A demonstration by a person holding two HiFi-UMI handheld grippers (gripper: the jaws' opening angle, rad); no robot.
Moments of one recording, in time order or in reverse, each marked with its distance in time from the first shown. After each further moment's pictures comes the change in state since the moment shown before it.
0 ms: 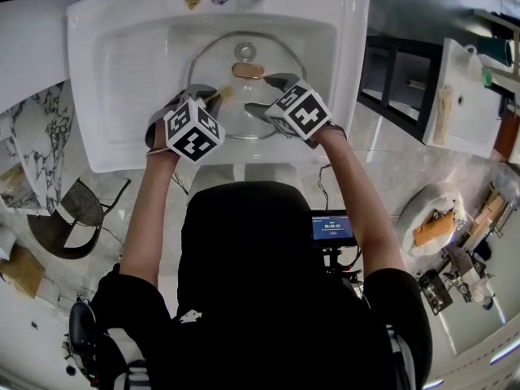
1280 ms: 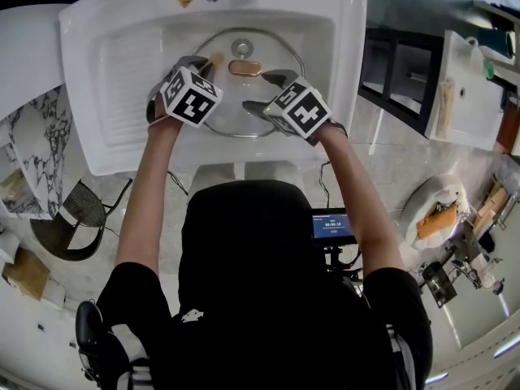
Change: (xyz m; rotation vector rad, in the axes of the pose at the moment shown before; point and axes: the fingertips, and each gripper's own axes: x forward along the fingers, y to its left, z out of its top) left arm 0.032 0.071 0.012 -0.127 -0.014 0.131; right arm -0.002 0.001 0.003 0.015 -0.015 0.002
